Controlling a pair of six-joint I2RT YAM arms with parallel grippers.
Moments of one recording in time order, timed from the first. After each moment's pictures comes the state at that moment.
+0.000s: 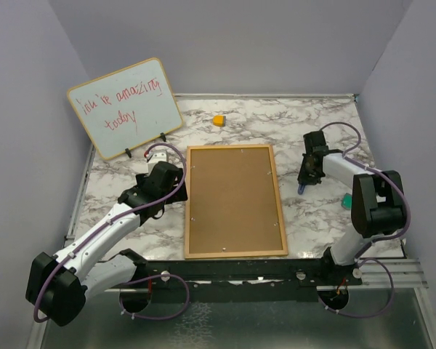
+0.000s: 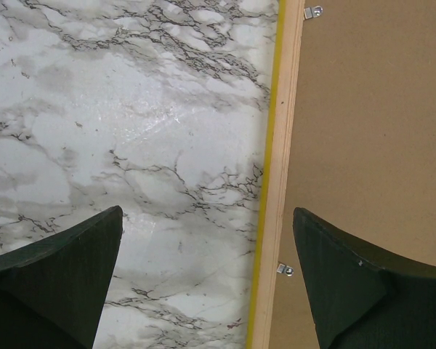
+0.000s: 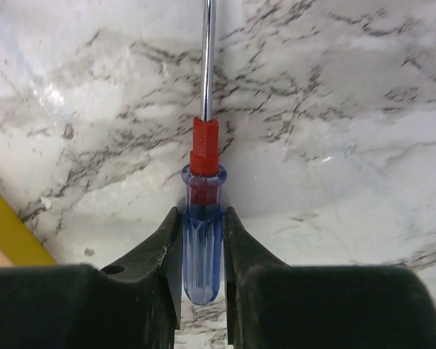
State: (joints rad) left arm -0.56 1.00 0.69 -0.55 -0.39 -0.56; right arm 0.10 1.70 0.98 -0.46 0.17 0.42
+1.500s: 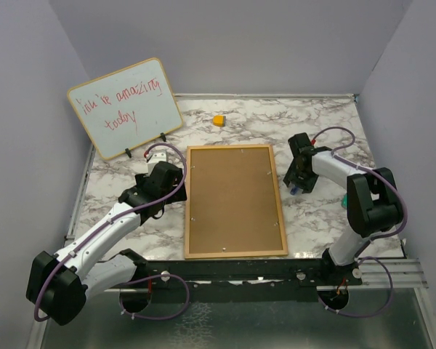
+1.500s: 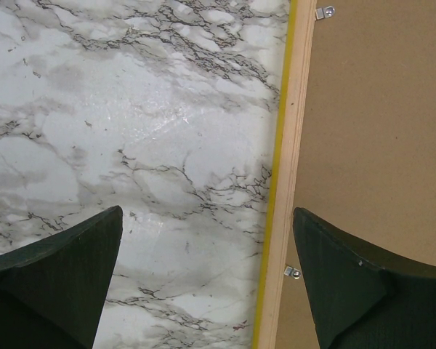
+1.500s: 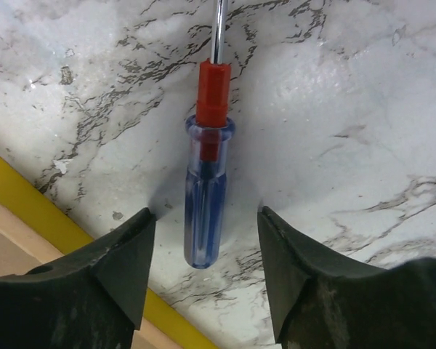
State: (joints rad) left arm -0.56 1.01 0.70 -0.56 -0.41 -0.55; right arm 0.24 1.69 1.01 -0.63 0.25 0.72
